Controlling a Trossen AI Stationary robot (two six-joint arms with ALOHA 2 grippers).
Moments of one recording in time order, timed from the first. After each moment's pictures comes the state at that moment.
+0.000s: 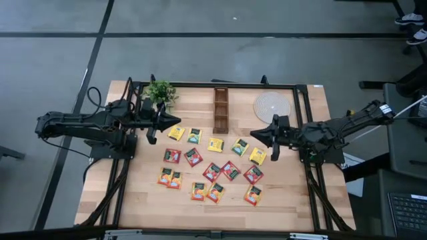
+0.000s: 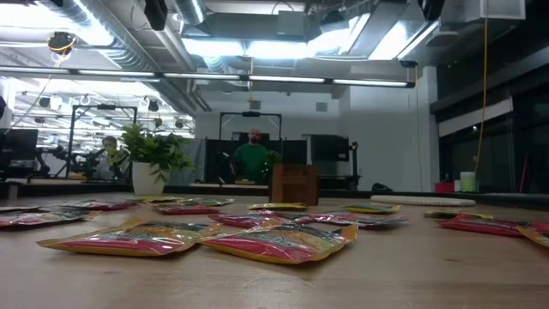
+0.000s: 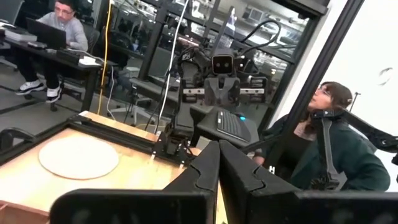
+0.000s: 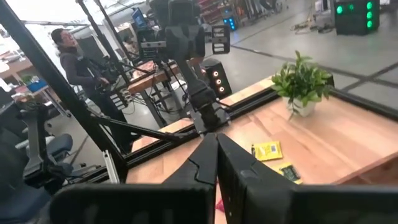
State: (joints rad) left arm 0.07 0.69 0.58 0.22 0.05 -0.38; right arm 0.37 0.91 0.74 0.08 0.52 0.48
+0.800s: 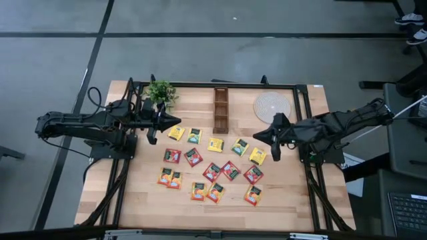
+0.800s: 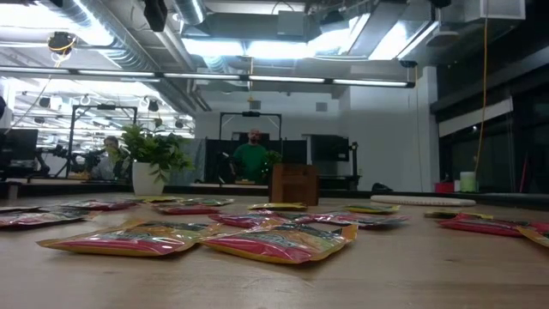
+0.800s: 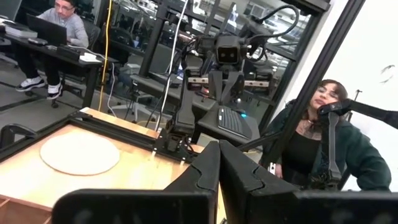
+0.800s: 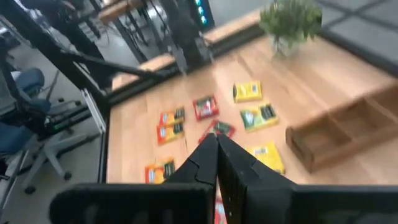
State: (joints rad) left arm 0.07 0.69 0.58 0.21 0.05 -0.38; right arm 0.35 1.00 1.06 -0.53 0.40 0.60
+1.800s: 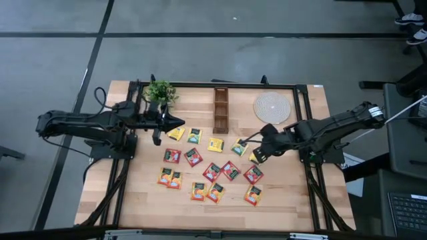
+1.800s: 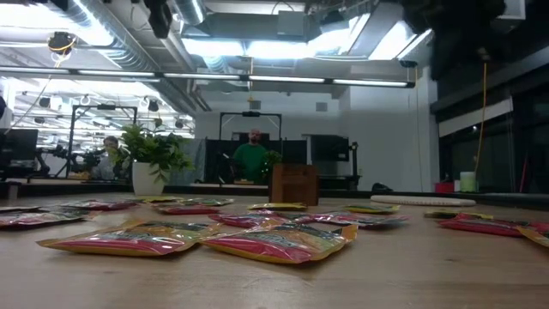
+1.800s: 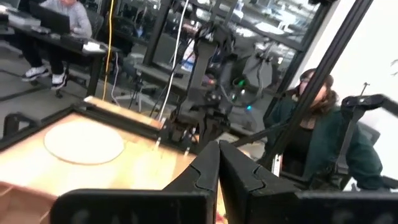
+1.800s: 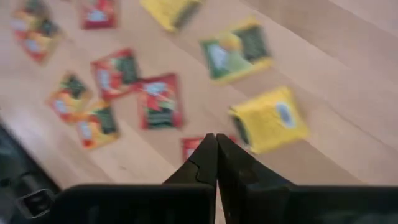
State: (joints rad) left arm 0.07 0.75 0.58 0.21 0.05 -0.39; right arm 0.29 1.24 1.07 -0.98 0.18 1.25
